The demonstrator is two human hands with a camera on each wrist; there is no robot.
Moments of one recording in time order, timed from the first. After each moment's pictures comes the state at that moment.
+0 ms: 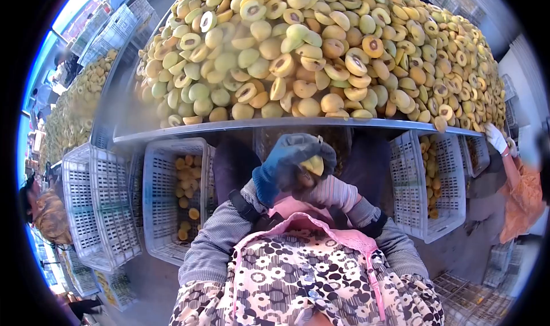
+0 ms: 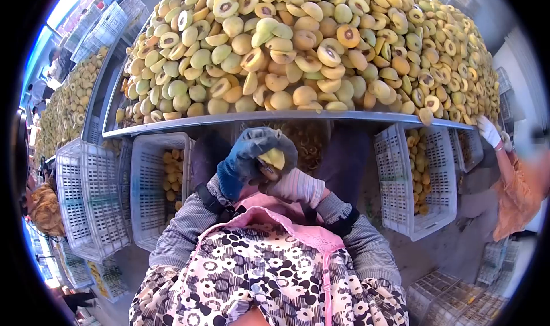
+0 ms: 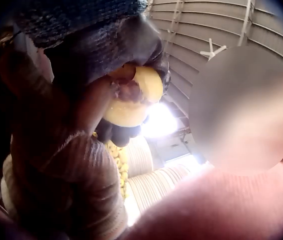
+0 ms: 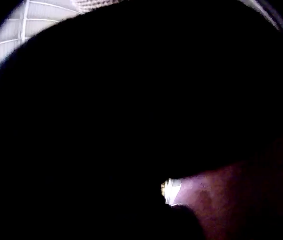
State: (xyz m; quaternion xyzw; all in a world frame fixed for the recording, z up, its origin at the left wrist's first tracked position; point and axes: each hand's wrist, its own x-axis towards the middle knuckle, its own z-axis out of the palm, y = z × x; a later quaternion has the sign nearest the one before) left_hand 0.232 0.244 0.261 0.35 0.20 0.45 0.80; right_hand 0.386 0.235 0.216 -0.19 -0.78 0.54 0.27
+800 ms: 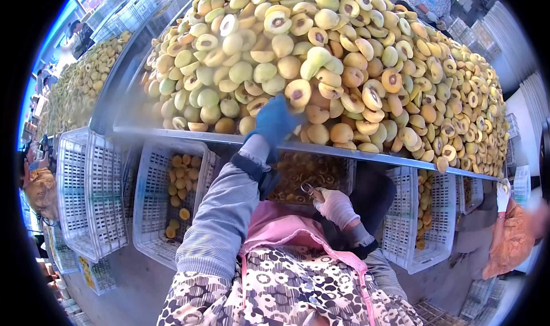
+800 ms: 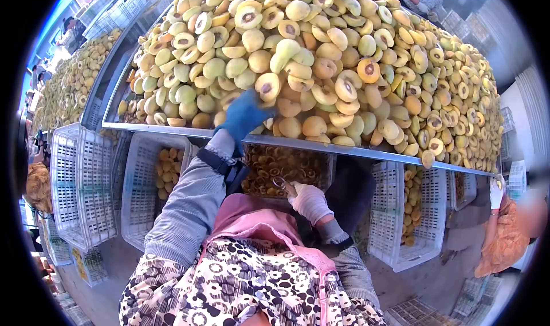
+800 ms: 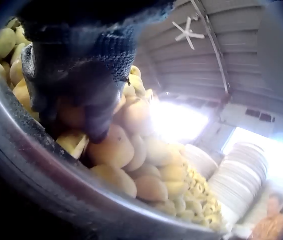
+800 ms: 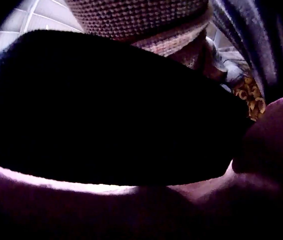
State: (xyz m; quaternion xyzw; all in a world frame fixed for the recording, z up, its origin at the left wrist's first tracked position) left_hand 0.182 0.372 0.227 0.61 0.73 0.28 0.14; right_hand 0.420 0.261 0.164 -0.53 -0.77 0.35 -0.05
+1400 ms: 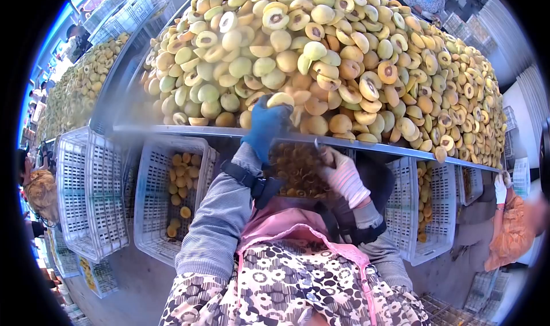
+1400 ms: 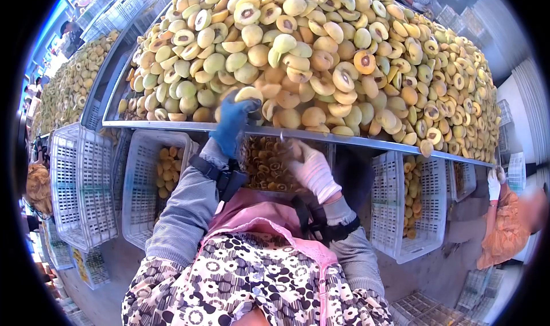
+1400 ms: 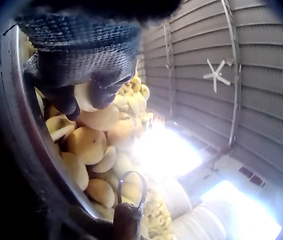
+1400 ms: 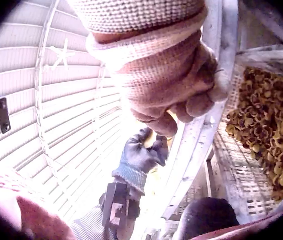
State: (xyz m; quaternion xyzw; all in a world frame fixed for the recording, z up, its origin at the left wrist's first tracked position) left_hand 0.176 0.341 0.222 0.33 0.54 0.58 0.52; right_hand 0.401 0.289 0.227 -0.51 -0.67 0.48 0.24
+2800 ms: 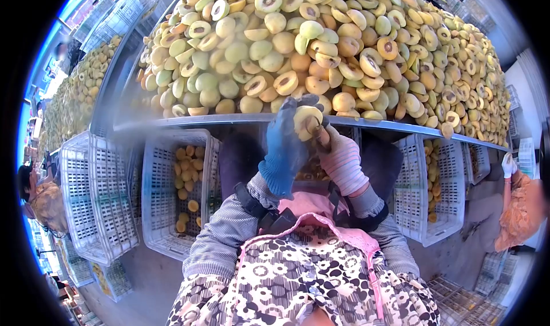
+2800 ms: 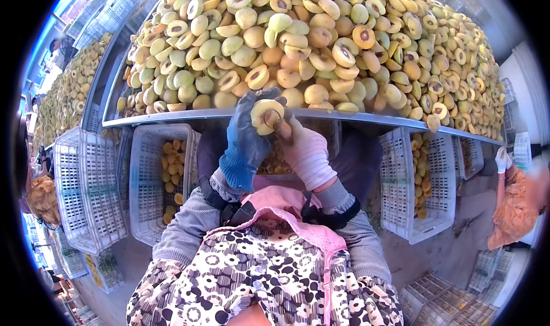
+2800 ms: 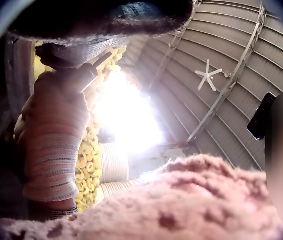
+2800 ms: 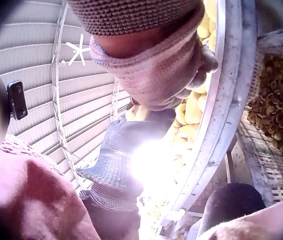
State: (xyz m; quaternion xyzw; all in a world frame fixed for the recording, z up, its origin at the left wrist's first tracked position) left_hand 0.234 0.270 0.242 0.34 0.39 0.66 0.55; right_hand 0.371 0.272 0.234 -0.57 -0.77 0.21 0.22
